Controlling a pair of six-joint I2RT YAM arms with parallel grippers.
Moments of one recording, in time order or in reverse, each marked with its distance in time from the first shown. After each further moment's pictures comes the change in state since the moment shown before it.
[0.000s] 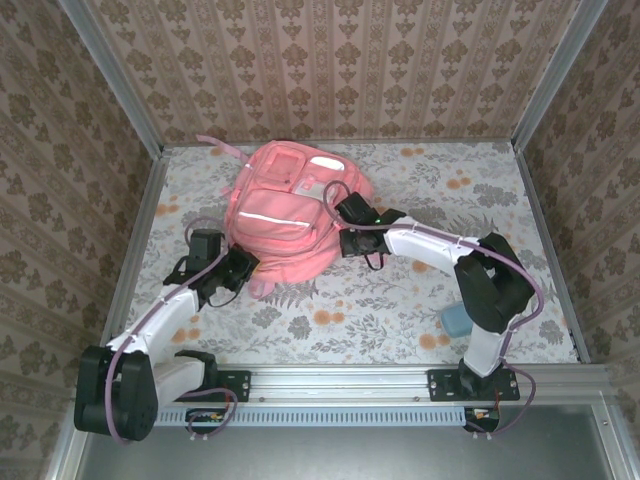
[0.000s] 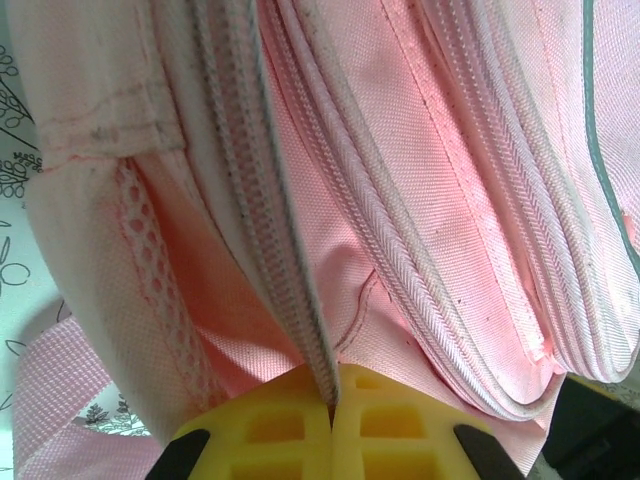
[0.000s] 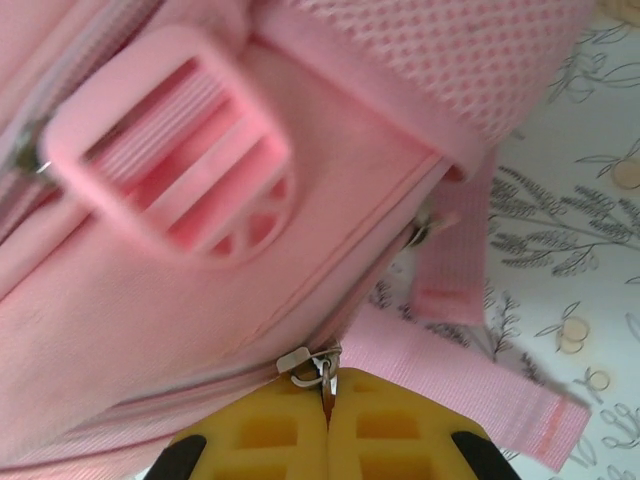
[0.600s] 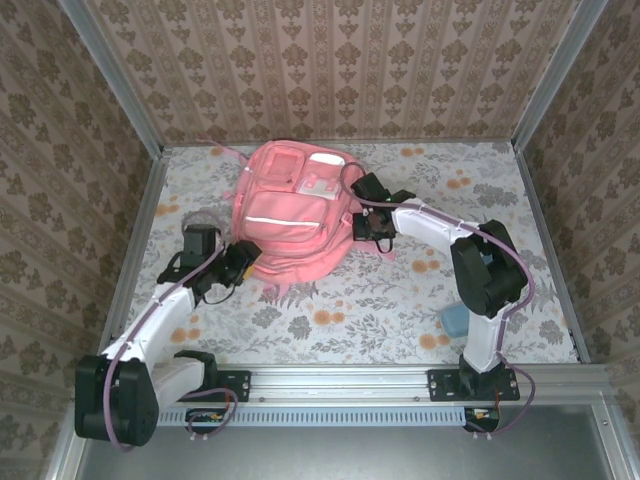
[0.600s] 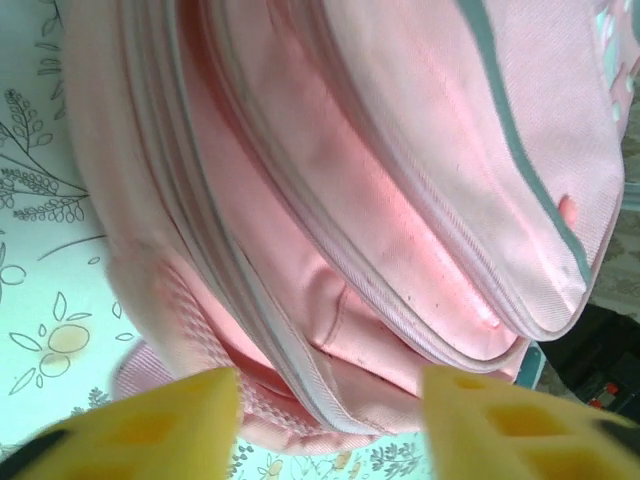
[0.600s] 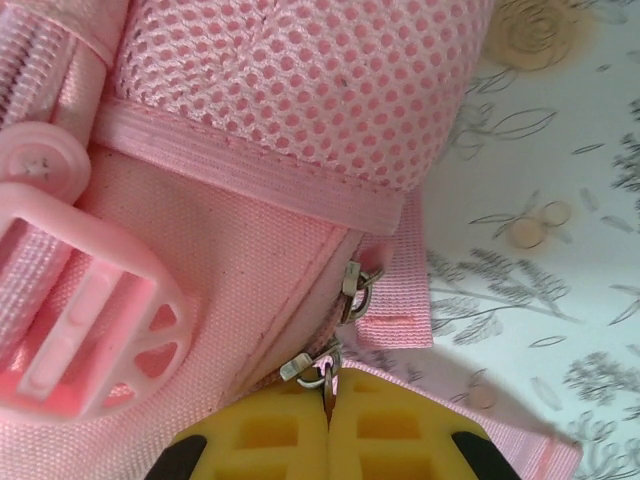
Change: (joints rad) left arm 0.020 -0.037 0.069 -0.106 0.041 0.098; right arm -0.140 0.085 0.109 -0.079 -0.077 -0.028
